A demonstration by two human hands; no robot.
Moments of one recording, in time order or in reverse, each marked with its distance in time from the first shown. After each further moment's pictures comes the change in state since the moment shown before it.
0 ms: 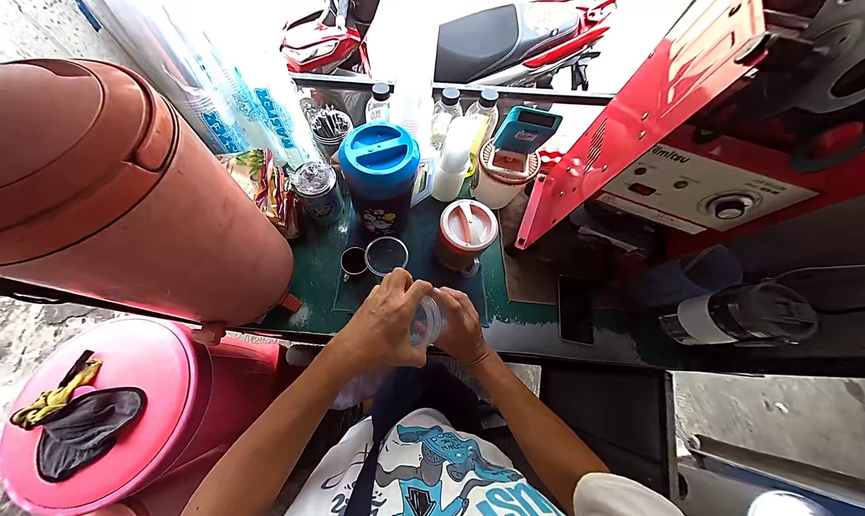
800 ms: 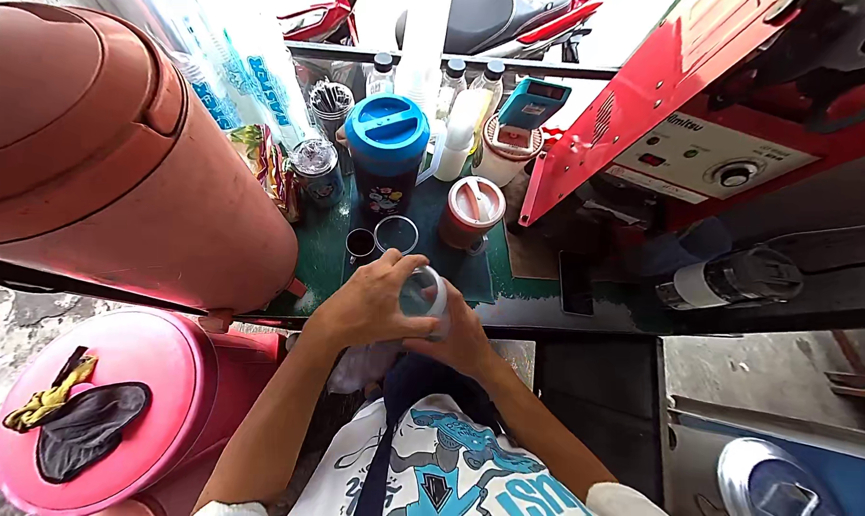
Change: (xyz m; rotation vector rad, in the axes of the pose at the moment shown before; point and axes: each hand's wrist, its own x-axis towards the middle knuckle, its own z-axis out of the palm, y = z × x) left_hand -0.031 -0.016 -0.052 -0.161 -0.030 0.003; right_hand 0.022 -0.103 -0.019 0.232 -0.237 0.359
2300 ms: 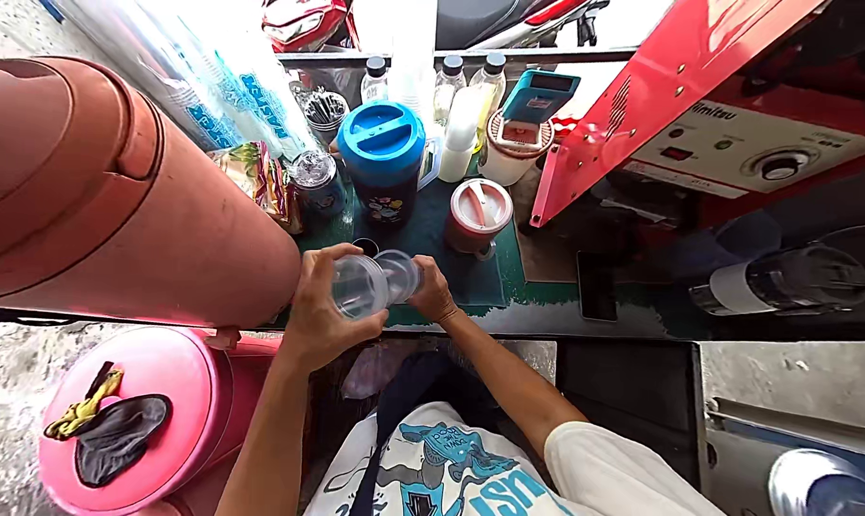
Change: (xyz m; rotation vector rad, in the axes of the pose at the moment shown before) left_hand -0.029 -0.026 -0.012 -0.195 0.494 -0.221; right_hand 0.067 0.129 0.082 -0.048 0.242 -0.157
